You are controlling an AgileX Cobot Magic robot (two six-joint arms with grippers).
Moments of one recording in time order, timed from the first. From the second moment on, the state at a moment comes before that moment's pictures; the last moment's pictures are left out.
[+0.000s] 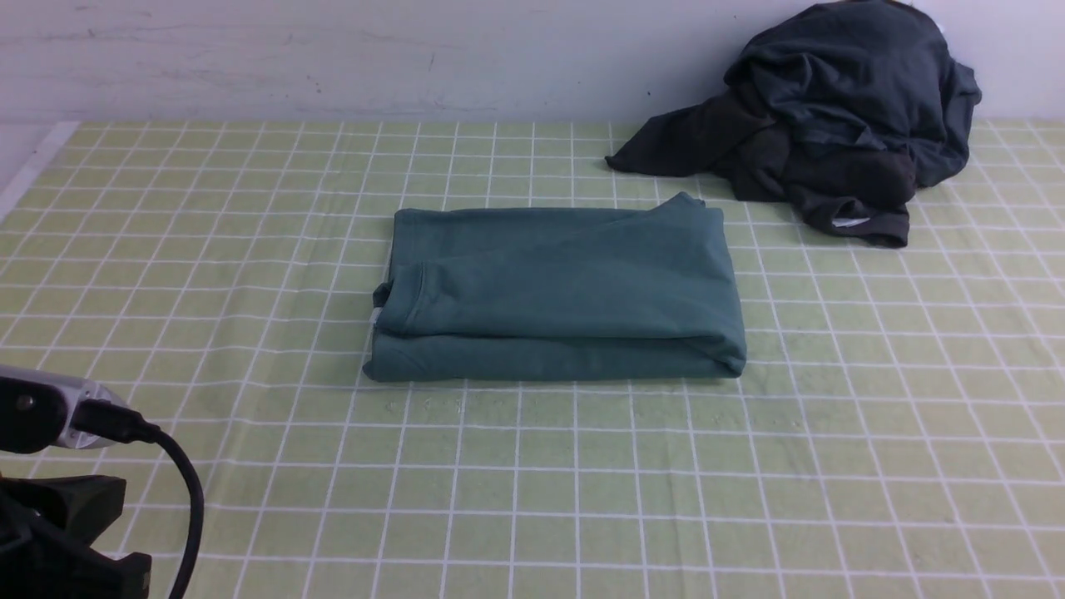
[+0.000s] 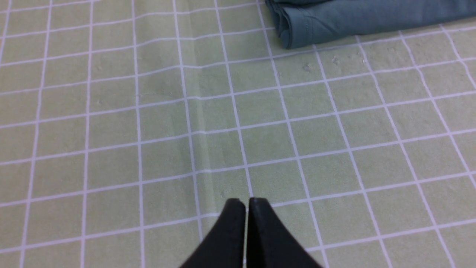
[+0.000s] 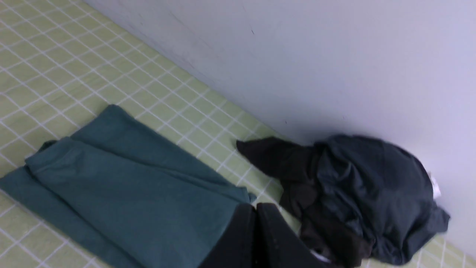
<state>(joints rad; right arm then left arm) 0.43 1.33 -1.76 -0.12 1.09 -0.17 -0.15 0.66 -0.47 -0.07 0.58 0.07</state>
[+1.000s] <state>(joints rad) 0.38 0.66 0.01 0.53 0.37 -0.13 -0.15 0.66 -0.47 -0.07 0.58 0.07</state>
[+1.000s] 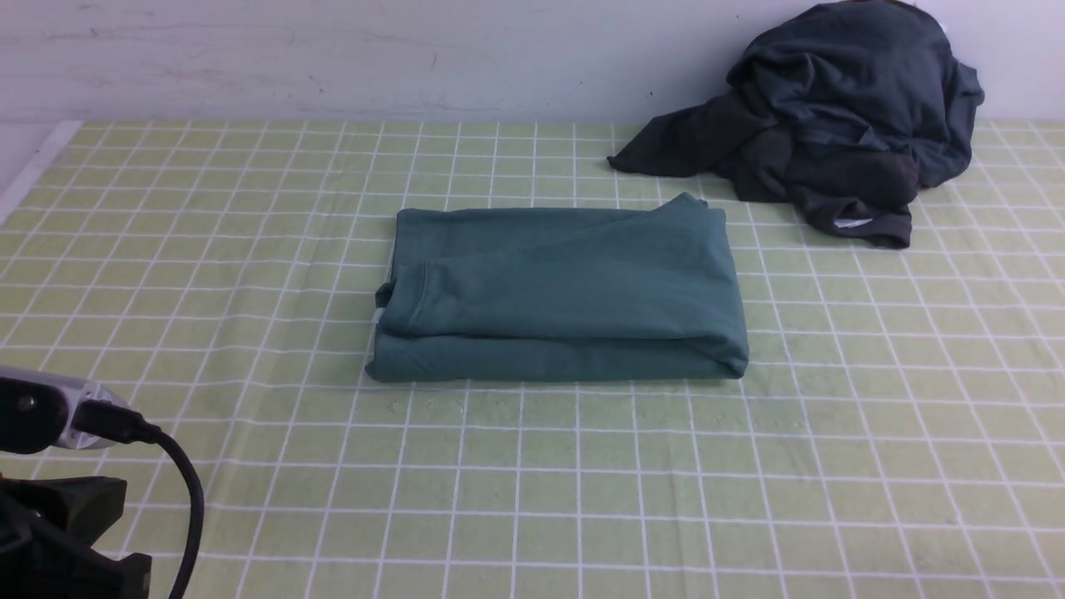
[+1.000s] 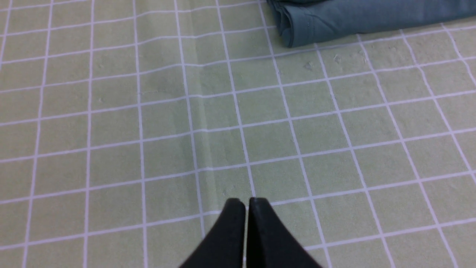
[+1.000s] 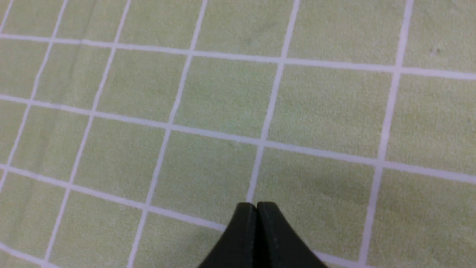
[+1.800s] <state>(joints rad) -0.01 -0.01 0.02 -0.05 0.36 0.09 -0.15 0.66 -0.47 -0.07 0.59 0.07</state>
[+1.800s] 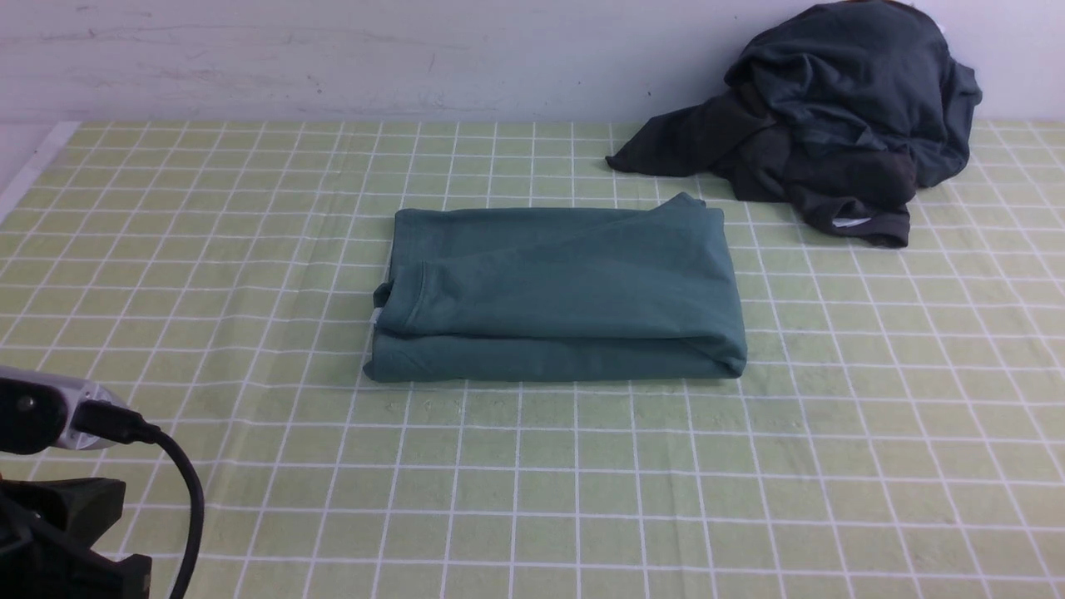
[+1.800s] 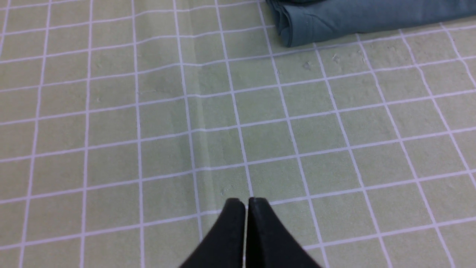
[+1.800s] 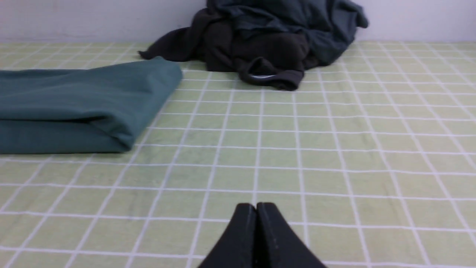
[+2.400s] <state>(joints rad) -0.03 -0.01 0.02 -0.05 0.36 -0.11 -0.15 0.66 -0.47 -0.07 0.61 0.07</state>
